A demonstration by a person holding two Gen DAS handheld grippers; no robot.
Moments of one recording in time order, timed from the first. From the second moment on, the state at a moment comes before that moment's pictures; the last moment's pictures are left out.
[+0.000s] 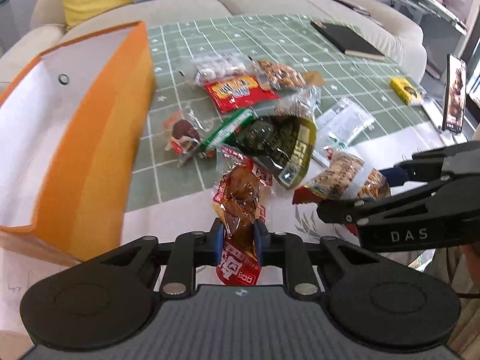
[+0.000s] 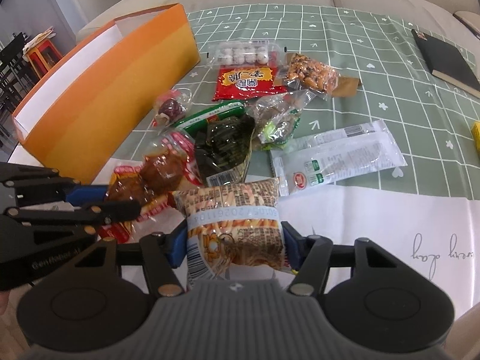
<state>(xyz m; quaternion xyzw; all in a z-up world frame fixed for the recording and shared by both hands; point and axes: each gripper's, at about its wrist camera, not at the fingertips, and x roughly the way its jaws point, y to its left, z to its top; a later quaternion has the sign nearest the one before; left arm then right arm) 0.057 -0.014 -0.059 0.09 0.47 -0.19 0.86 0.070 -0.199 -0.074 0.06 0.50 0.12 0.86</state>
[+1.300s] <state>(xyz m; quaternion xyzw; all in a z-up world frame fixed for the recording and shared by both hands) 0.074 0.063 0.075 0.11 0.31 -0.10 0.94 0.118 -0.128 0.060 0.06 0.36 0.23 0.90</state>
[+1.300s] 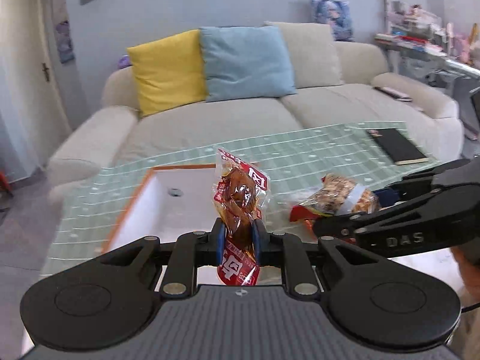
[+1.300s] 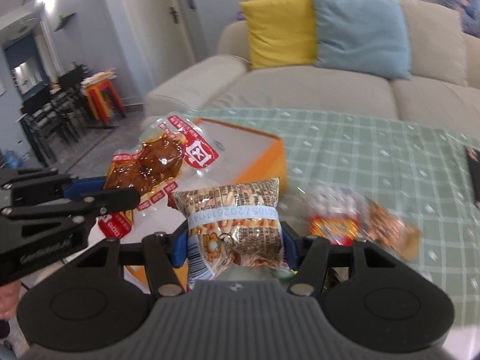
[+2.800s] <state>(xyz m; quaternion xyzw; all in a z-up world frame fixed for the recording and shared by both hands) 0.190 0.164 -0.031 0.13 0.57 -0.02 0.81 0.287 0.076 -0.060 -0.08 0.57 0.29 0.76</state>
